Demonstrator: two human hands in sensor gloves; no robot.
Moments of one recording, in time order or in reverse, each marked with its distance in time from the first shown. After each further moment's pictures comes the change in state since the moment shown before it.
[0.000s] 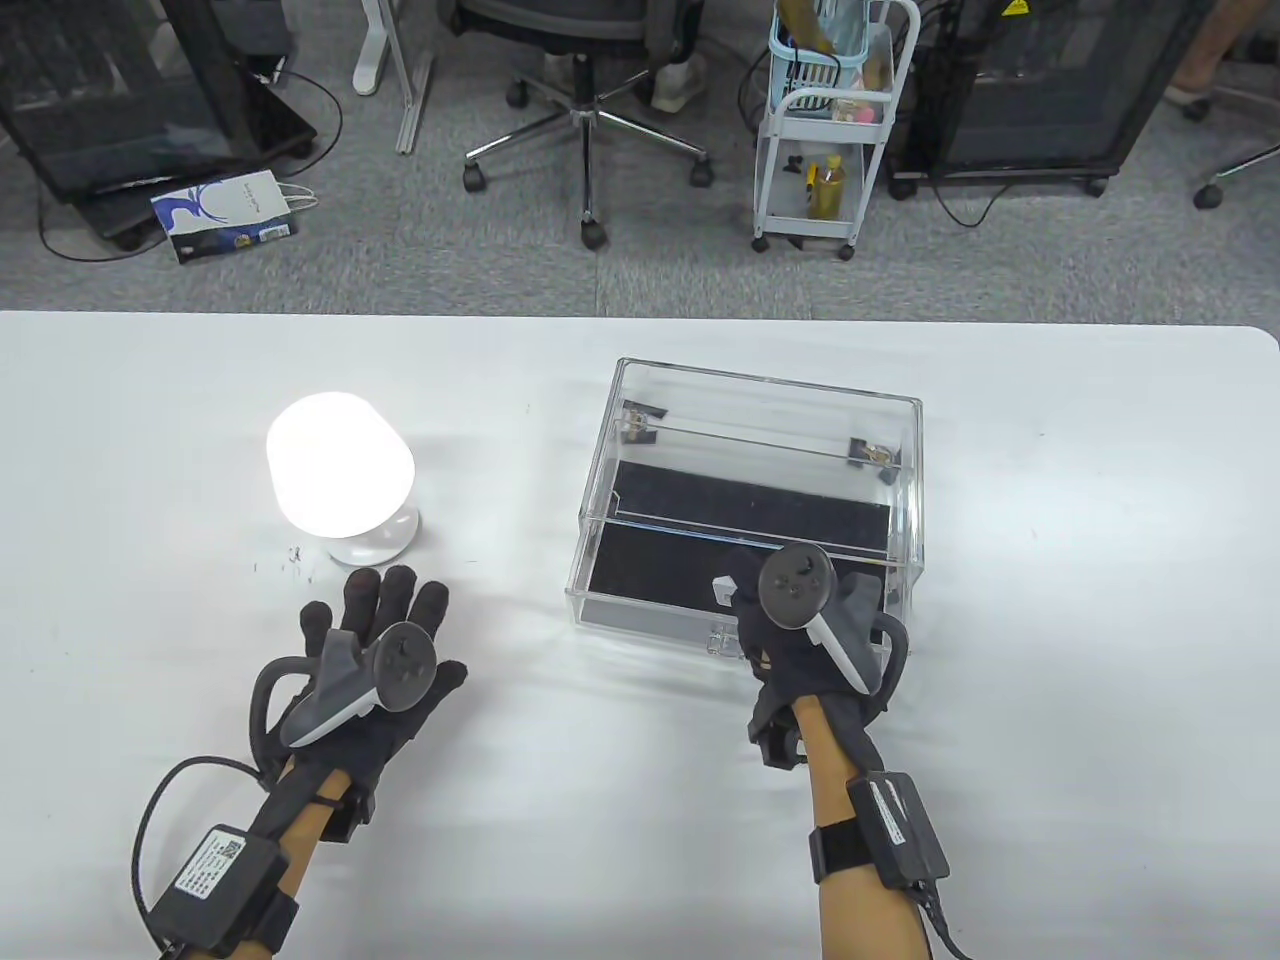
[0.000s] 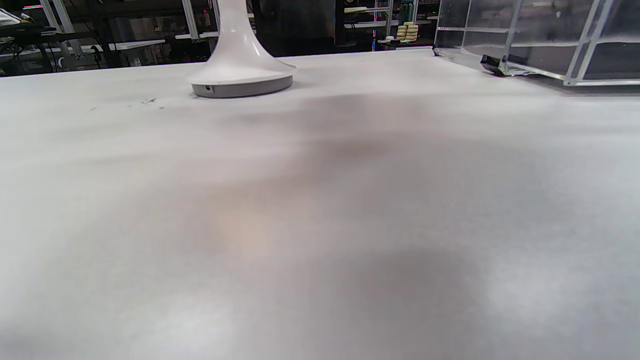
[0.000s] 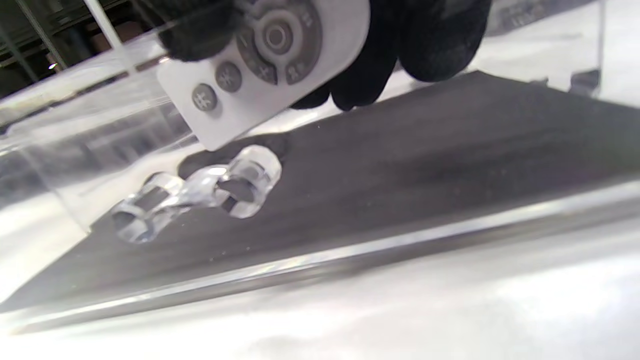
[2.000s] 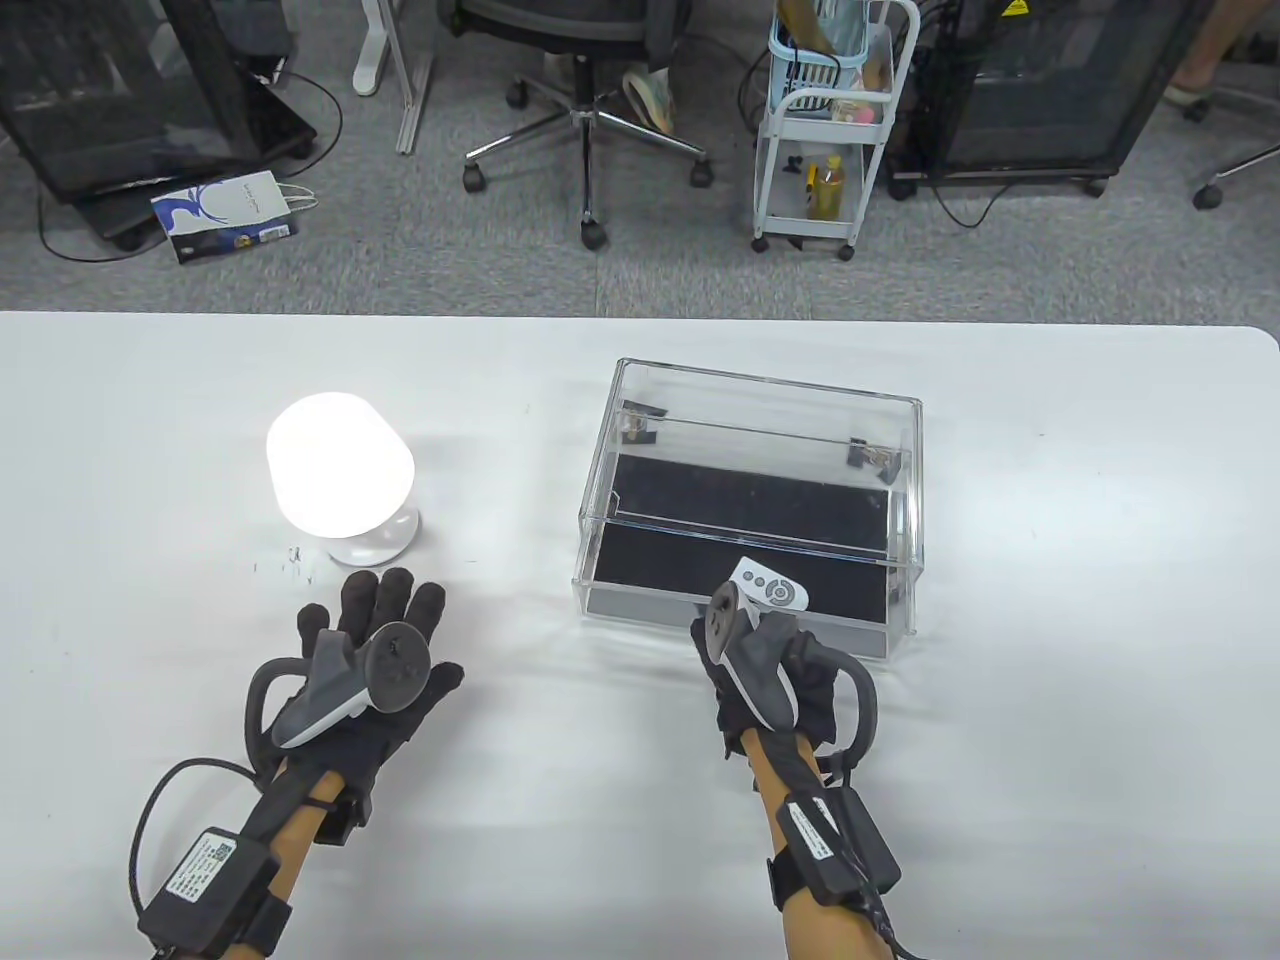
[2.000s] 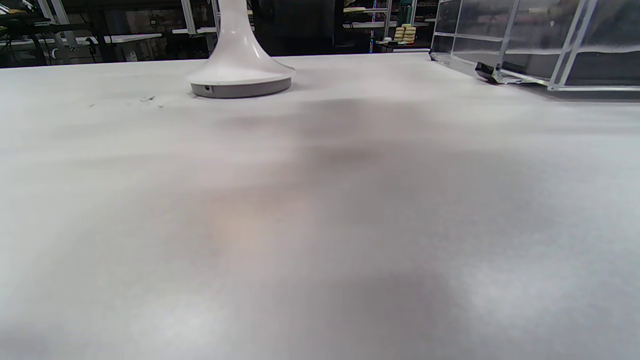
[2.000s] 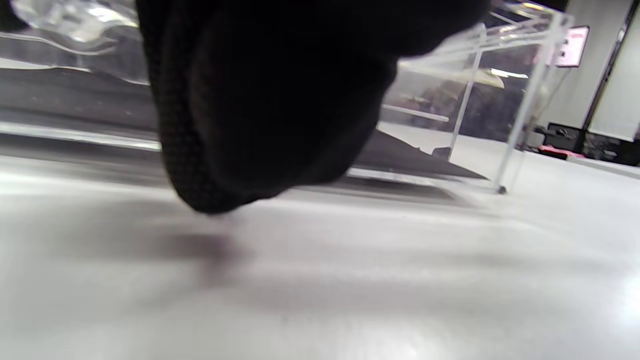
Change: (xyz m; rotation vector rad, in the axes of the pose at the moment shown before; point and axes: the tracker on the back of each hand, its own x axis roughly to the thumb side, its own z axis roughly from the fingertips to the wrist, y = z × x) left_hand -0.003 0.002 0.002 -0.002 -0.013 0.027; right_hand 0.021 0.033 0.010 -0.195 0.242 0.497
